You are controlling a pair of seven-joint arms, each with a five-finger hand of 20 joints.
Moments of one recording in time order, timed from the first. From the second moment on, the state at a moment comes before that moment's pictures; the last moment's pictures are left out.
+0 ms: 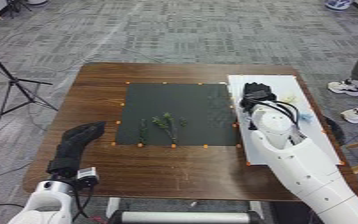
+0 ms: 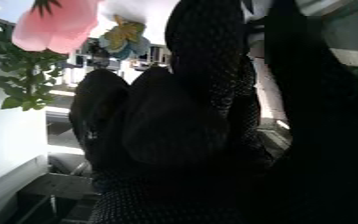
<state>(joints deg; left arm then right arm) 124.3 -58.3 -92.0 -116.0 63.6 15.0 7.6 -68.3 -61.9 58.6 -81.7 -147.7 -10.0 27.6</state>
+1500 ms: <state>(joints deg) 124.8 -58.0 -92.8 -116.5 63.5 14.9 6.8 -77.1 -62.3 54.7 -101.9 -143.8 -11.6 28.8</state>
